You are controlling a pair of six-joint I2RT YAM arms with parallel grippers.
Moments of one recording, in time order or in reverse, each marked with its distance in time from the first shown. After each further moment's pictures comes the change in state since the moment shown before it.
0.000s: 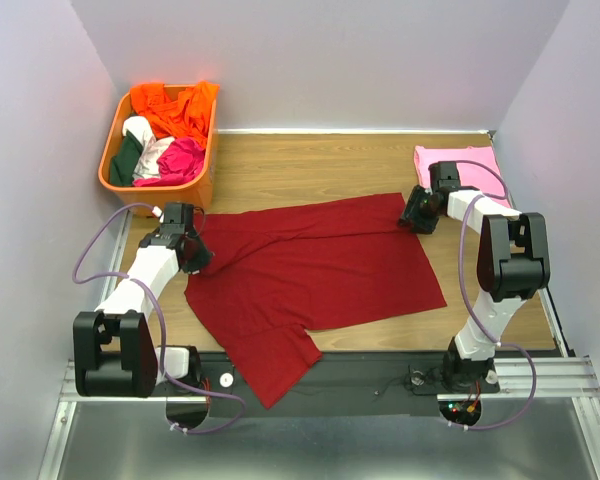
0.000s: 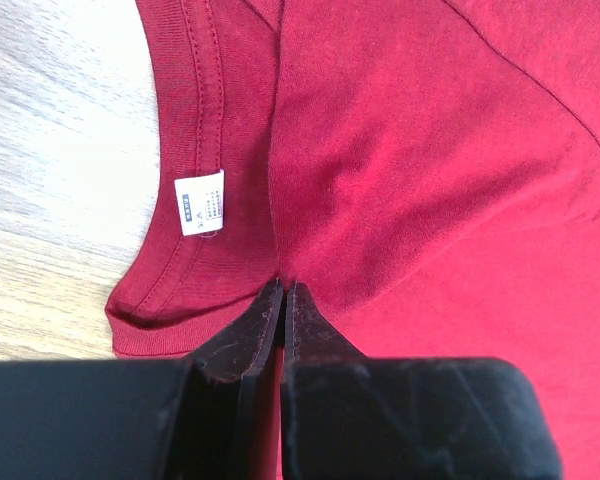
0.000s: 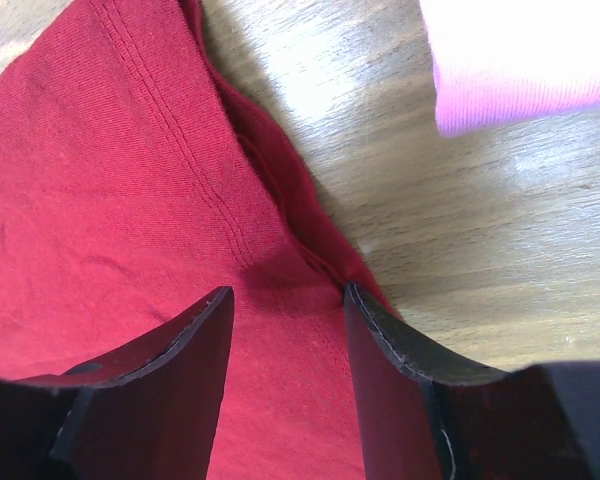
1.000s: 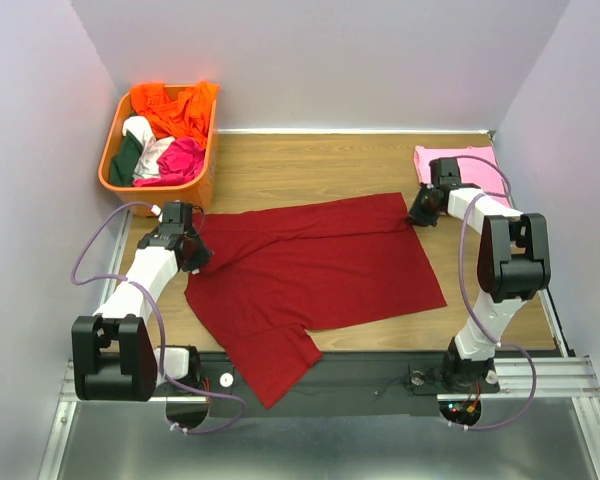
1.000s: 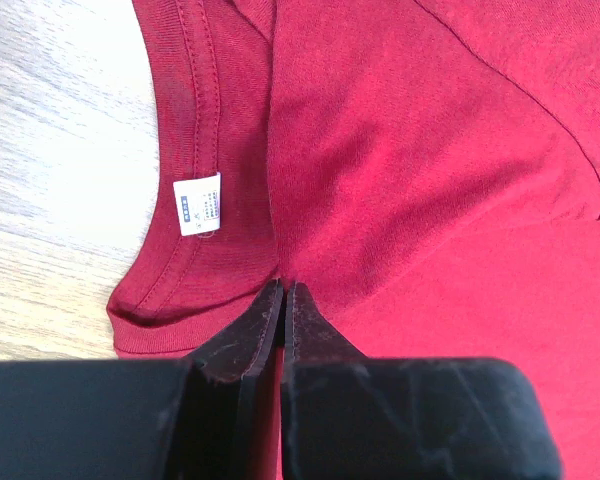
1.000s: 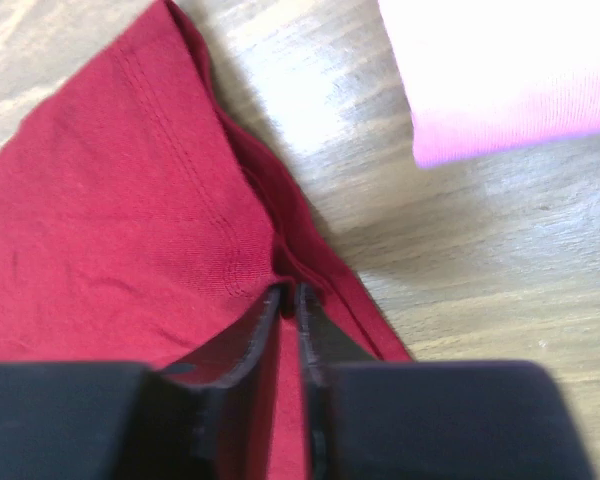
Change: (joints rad) left arm 0.000 -0.019 0.009 -0.006 0.001 0.004; right arm 0.000 -0.008 0.016 0.006 0.063 0.004
